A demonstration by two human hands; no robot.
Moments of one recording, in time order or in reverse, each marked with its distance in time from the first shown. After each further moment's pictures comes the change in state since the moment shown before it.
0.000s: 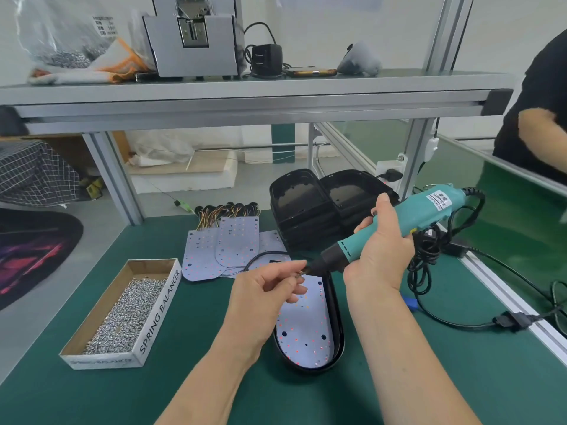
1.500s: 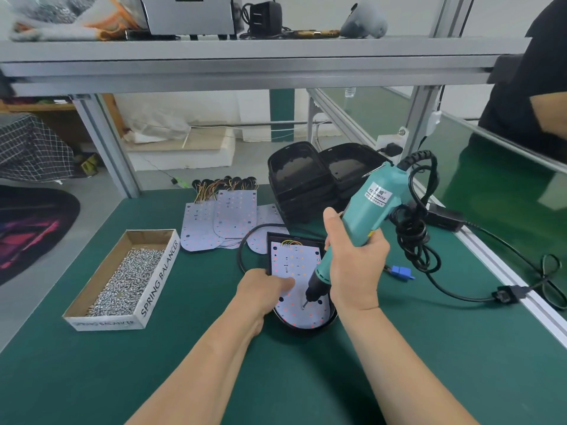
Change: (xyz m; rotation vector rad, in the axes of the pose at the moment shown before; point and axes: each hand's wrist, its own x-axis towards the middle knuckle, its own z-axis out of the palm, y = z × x) left_hand 0.015 -0.057 0.004 0.251 0.132 -0.554; right_hand -0.034 0.034 -0.049 -0.396 -0.299 -0.238
